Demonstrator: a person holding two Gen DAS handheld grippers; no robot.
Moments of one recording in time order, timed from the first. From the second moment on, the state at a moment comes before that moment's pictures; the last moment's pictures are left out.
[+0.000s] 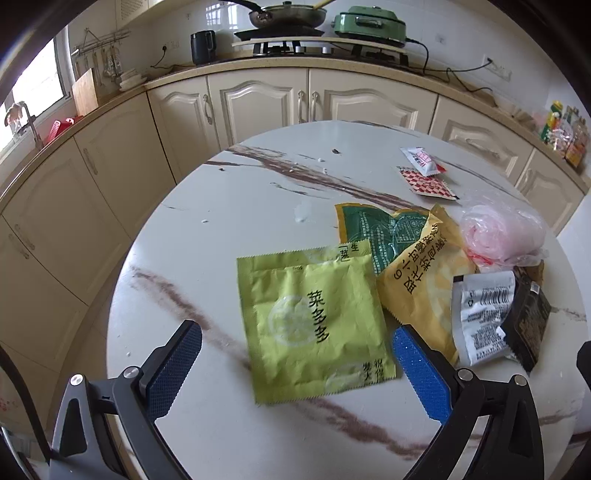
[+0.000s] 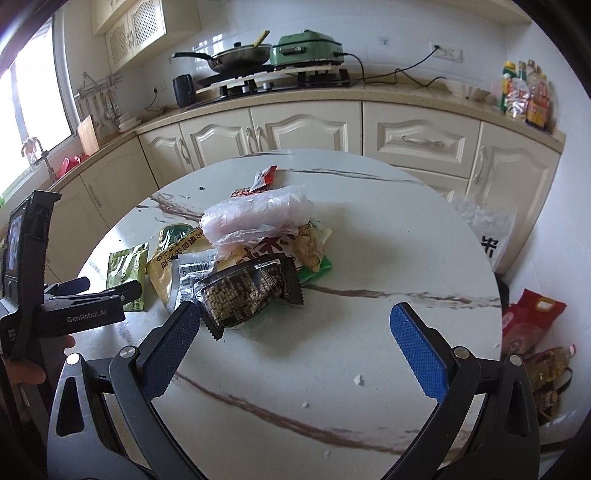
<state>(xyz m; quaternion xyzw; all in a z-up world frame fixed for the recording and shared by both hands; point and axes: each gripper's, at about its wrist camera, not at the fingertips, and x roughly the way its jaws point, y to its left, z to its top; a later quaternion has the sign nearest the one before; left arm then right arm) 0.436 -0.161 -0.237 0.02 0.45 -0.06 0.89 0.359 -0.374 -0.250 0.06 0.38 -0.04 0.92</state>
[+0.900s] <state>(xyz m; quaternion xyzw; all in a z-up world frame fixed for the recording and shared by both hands) 0.394 -0.101 -0.225 -0.03 0.41 -0.13 0.90 0.416 -0.366 -0.291 0.12 0.43 0.03 0.90</state>
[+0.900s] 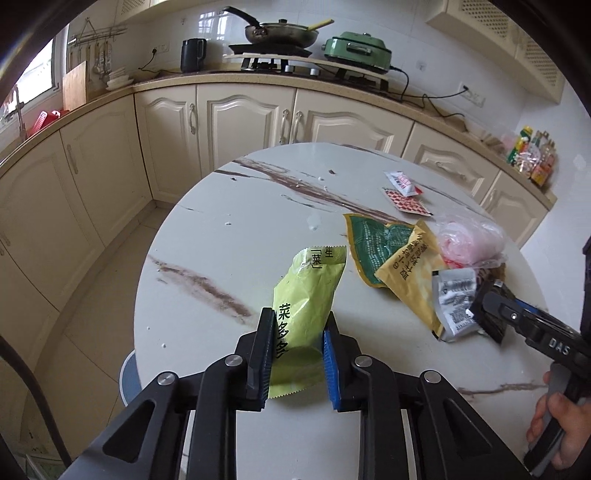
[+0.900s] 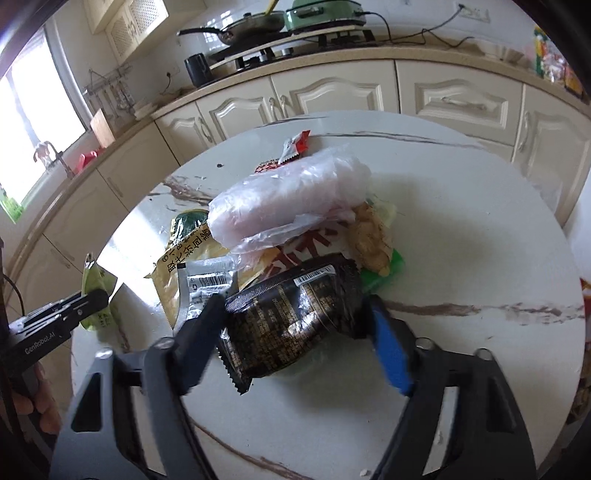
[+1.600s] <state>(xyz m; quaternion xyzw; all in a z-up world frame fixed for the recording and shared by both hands) 0.323 -0.078 -0.167 -0.05 0.36 -0.19 0.91 0.339 -0.377 -0.236 0.12 0.33 0.03 0.93</state>
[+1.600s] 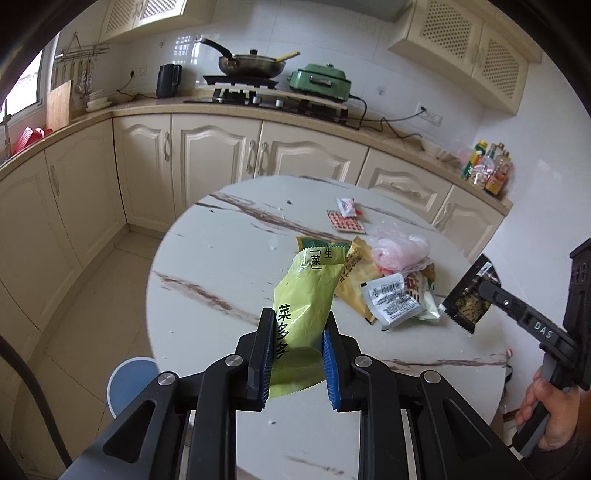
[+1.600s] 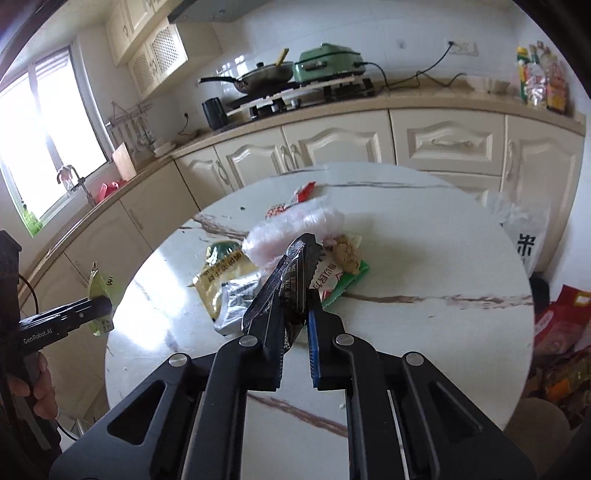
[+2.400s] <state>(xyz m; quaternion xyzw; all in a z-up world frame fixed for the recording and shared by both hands) 0.252 0.171 -0.216 -0.14 0.39 -0.03 0.91 0.398 -0.009 -0.236 -0.04 0.34 0.30 0.89</state>
